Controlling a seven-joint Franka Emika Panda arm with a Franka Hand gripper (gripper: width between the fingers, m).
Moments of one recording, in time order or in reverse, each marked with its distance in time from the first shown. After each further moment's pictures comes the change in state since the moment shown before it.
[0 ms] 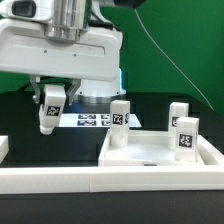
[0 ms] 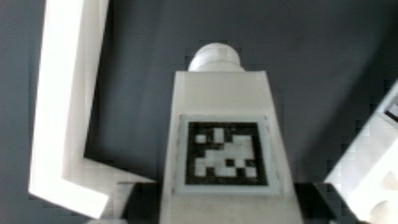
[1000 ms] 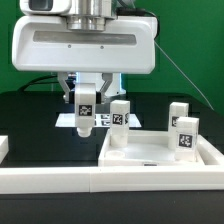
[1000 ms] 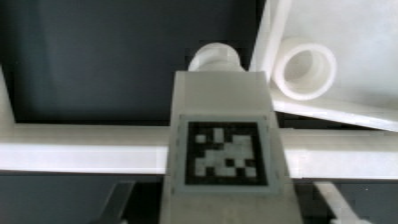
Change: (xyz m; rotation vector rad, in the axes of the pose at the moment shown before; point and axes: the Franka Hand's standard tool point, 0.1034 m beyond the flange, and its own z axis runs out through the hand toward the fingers) arm 0.061 -0.037 -0.018 0.103 0.039 0.258
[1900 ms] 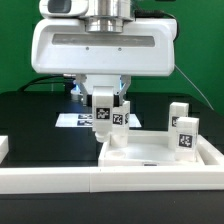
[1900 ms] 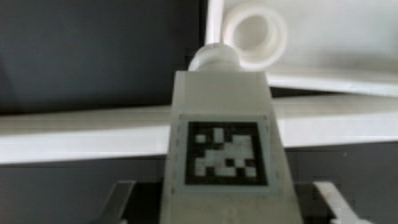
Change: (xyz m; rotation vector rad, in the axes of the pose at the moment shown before) arm 0.013 -0.025 0.002 -0.005 0.102 0.090
